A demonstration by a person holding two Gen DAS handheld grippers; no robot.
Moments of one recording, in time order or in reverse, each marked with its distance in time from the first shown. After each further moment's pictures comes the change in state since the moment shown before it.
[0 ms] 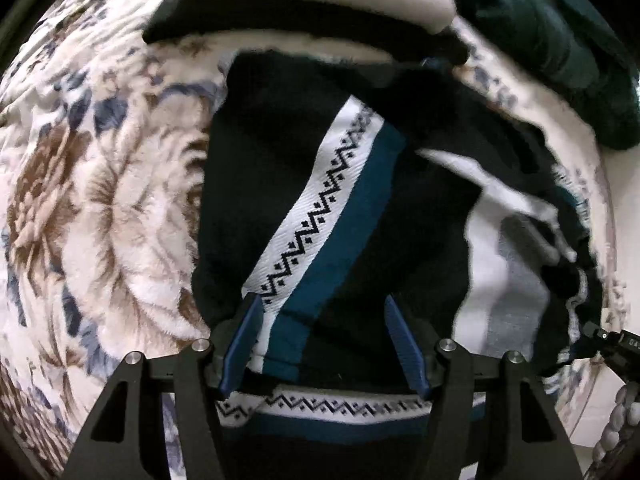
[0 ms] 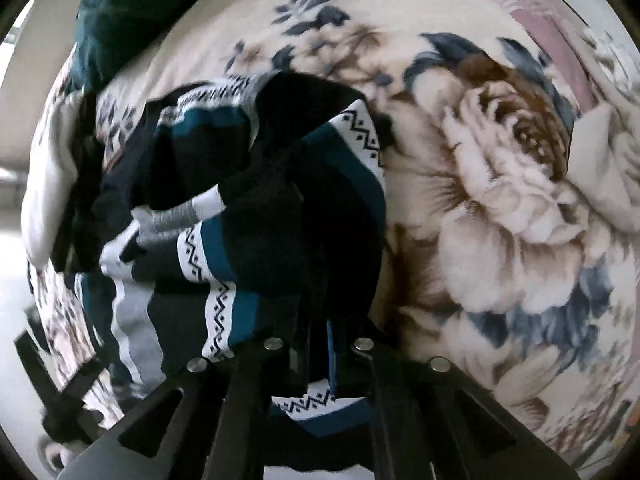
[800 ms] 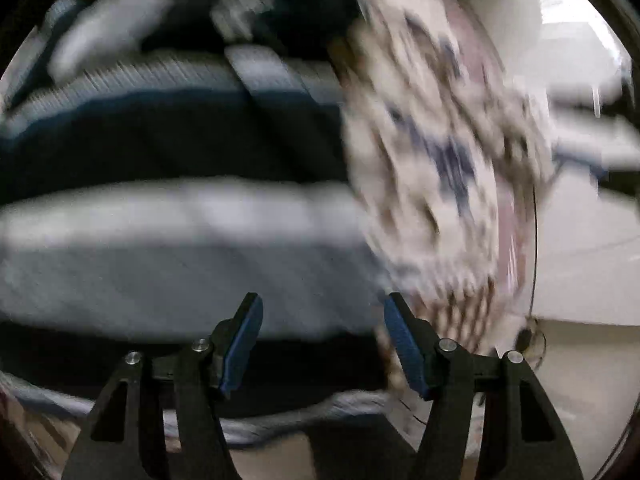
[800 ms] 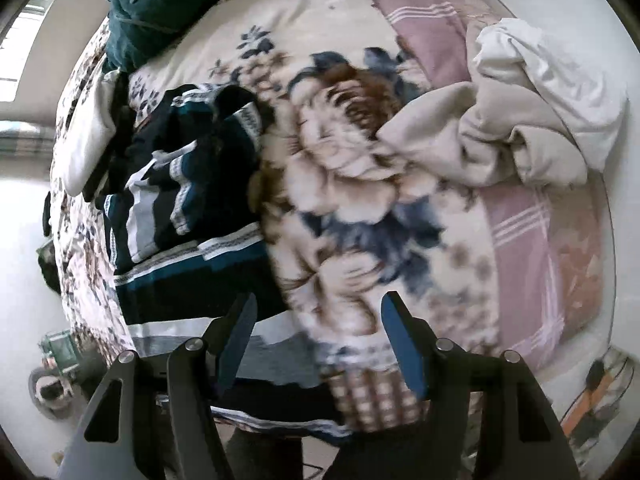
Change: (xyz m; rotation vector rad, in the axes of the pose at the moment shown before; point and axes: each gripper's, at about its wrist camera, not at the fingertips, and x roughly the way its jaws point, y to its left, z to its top) left arm -0.010 -0.272 -0.262 0.204 0.276 -0.203; right arm -0.139 -0.160 -0.033 -0.130 0.113 0.047
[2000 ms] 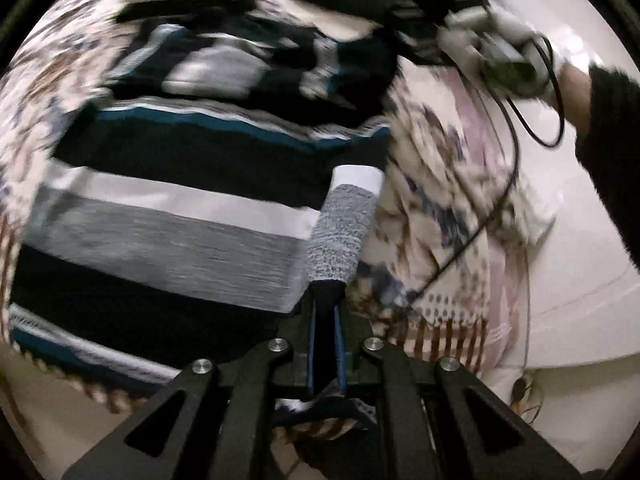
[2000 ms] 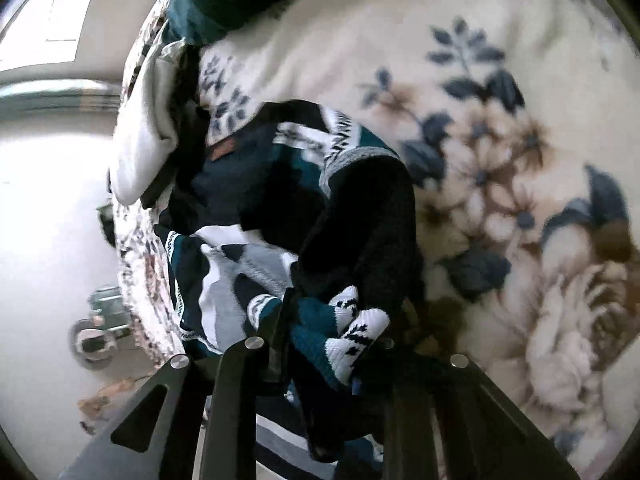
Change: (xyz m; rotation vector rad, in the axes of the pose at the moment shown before) left arm -0.107 0.056 -0.065 -0.137 -0.383 0.009; right arm 0.121 0.205 0.166 -0.170 0.089 0.224
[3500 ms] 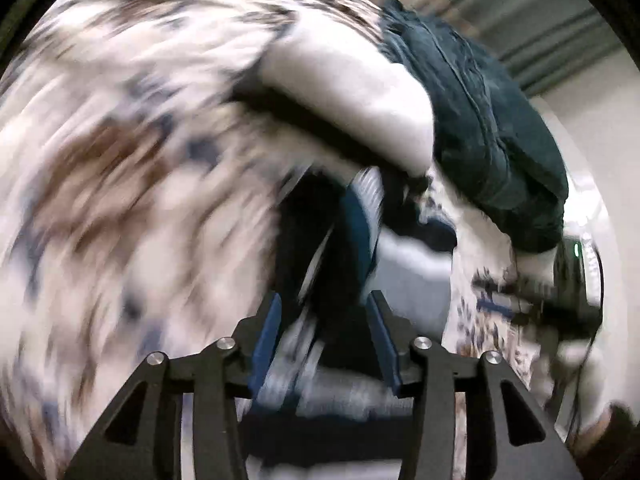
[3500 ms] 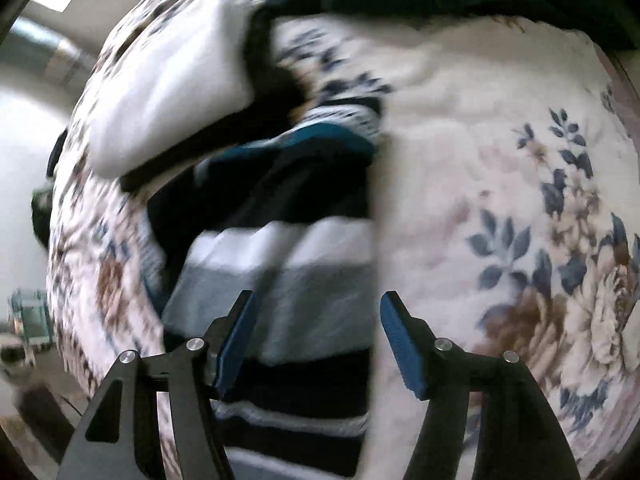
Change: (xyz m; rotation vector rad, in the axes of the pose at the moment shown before) left arm 0.001 0.274 0.288 -0.203 -0.180 -0.108; right arm 0.069 0.122 -0.010 -0.060 -0.146 -0.254
